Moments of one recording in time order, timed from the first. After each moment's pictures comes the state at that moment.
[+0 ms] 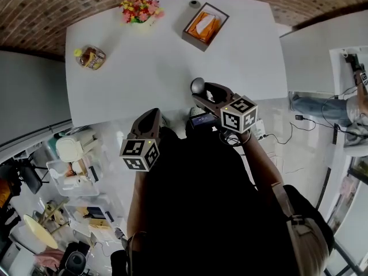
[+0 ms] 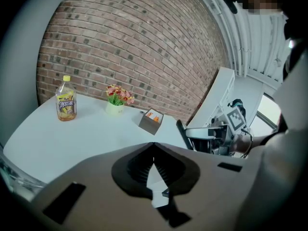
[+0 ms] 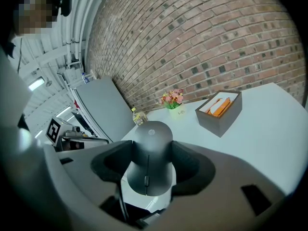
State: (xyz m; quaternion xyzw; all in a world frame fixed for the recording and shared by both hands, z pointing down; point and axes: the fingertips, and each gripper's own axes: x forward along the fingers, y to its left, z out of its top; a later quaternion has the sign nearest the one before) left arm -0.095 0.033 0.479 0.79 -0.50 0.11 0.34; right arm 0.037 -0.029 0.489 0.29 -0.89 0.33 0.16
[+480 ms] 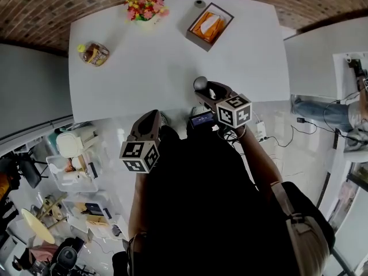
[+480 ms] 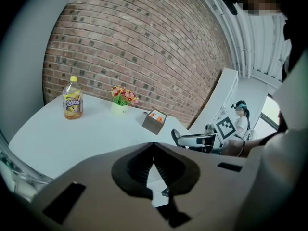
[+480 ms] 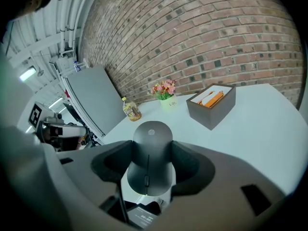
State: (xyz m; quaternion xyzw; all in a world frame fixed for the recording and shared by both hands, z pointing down) left arm -0.103 0.042 0.480 0.78 -0.52 0.10 0.34; right arm 0.045 -0.039 0.538 0.31 -0.87 0.32 0.22
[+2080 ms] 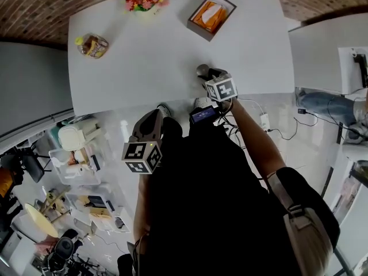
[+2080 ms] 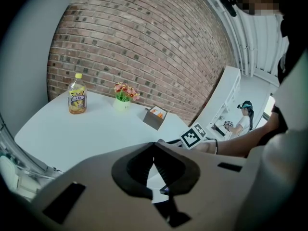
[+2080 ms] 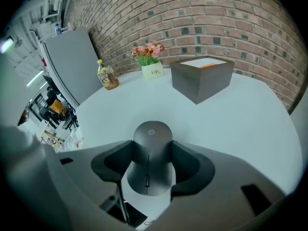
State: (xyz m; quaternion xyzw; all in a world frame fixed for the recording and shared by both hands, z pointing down) left arm -0.099 0.067 0.486 0.76 -0.53 0.12 0.35; right arm 0.070 -0.068 0.665 0.35 -0.80 0.30 0.38
